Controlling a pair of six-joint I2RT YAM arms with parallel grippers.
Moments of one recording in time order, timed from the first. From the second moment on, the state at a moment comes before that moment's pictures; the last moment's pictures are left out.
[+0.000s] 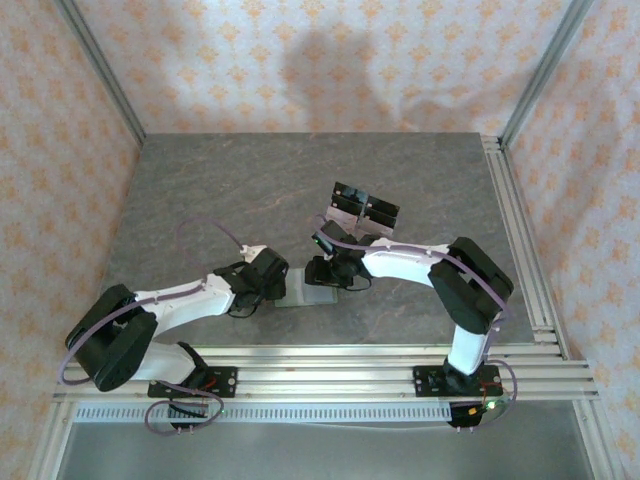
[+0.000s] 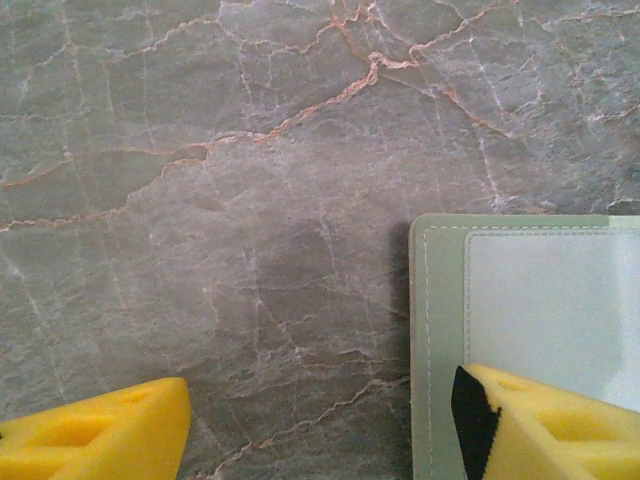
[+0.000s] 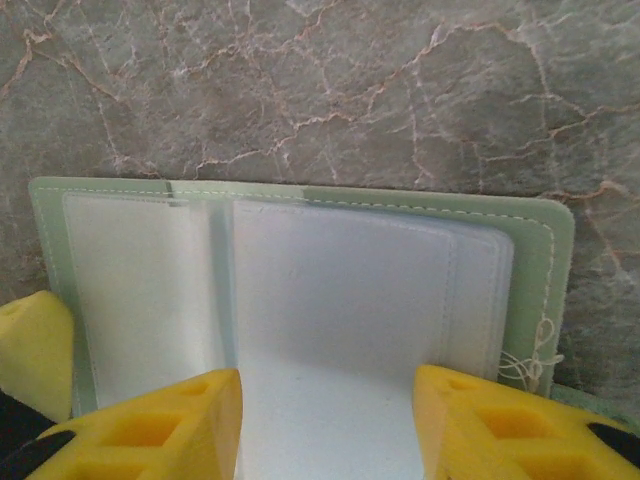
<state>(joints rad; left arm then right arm) -0.67 1.35 0.59 -0.39 -0.31 -0.77 0.83 1.79 1.06 -0.38 -0.20 0.81</state>
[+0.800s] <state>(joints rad) -0.67 1.28 0.59 -0.39 -0.31 -0.77 0.86 1.88 1.15 -0.33 -0.29 0.86</state>
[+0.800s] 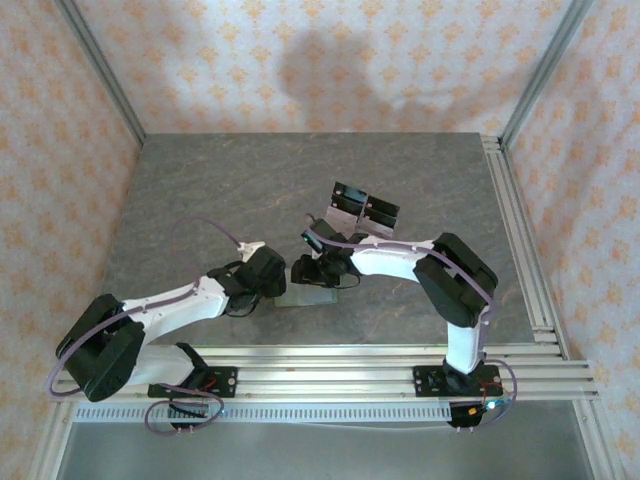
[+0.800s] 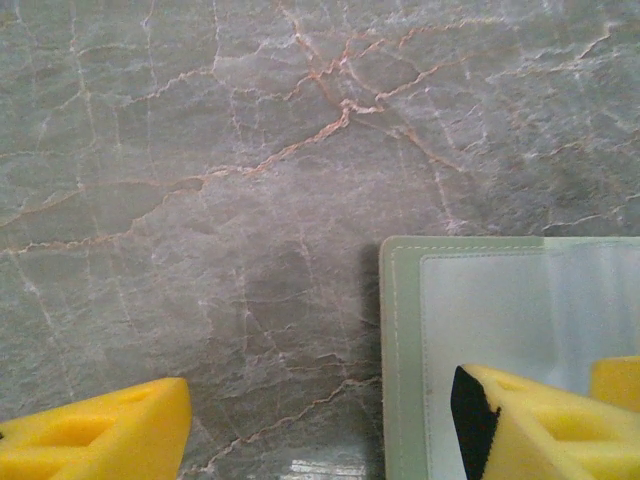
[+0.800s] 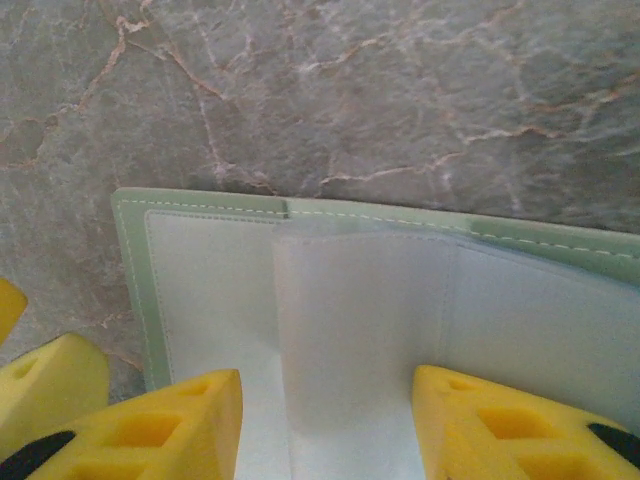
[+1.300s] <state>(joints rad) -0.67 1.11 0.57 -0.43 -0.35 -0.79 0.89 1.93 1.25 -0.35 -0.31 0.87</state>
